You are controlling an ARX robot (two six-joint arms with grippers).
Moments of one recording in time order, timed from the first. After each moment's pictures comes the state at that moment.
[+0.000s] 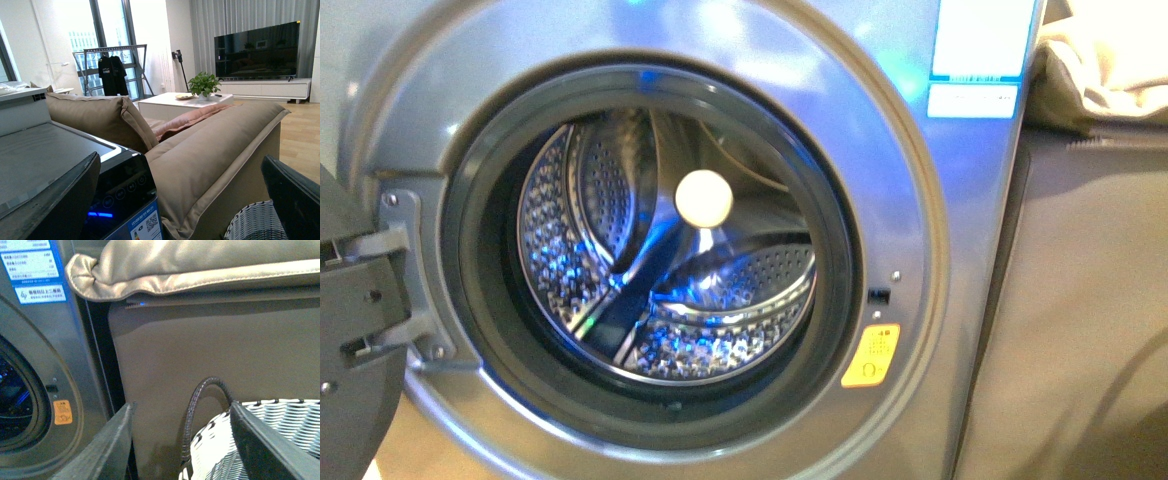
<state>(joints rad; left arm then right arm) -0.71 1.42 1.89 -0.12 0.14 0.18 -0.46 0.72 0.36 0.37 -0.45 0.03</state>
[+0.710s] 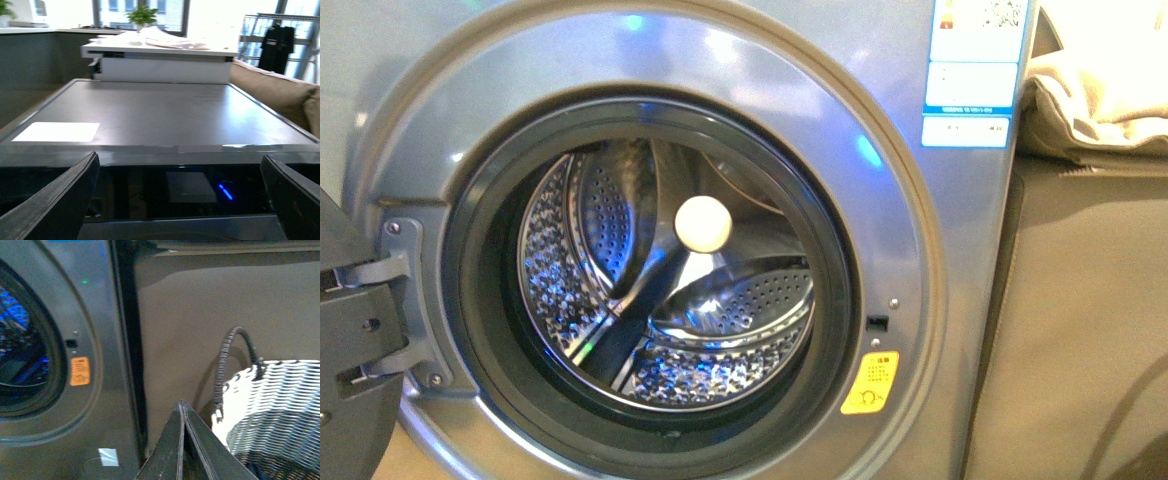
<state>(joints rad) -0.50 1.38 2.10 -0.47 -0.39 0.08 -0.10 0.37 0.08 0.28 -0.09 0.00</state>
